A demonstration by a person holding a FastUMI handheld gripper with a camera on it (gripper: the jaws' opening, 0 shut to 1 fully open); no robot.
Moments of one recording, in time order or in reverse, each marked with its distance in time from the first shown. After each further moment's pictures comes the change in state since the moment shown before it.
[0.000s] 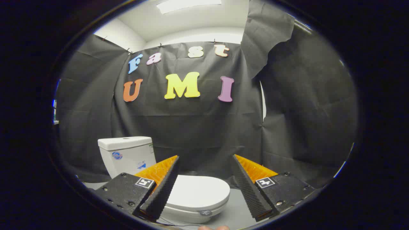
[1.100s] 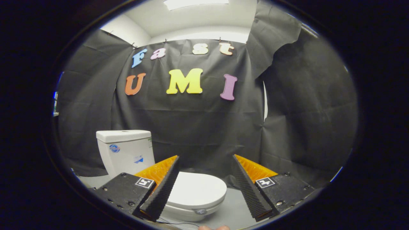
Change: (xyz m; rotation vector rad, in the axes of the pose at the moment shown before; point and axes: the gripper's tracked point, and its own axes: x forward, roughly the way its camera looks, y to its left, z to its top) arm 0.005 -0.005 -0.014 -0.050 0.040 0.000
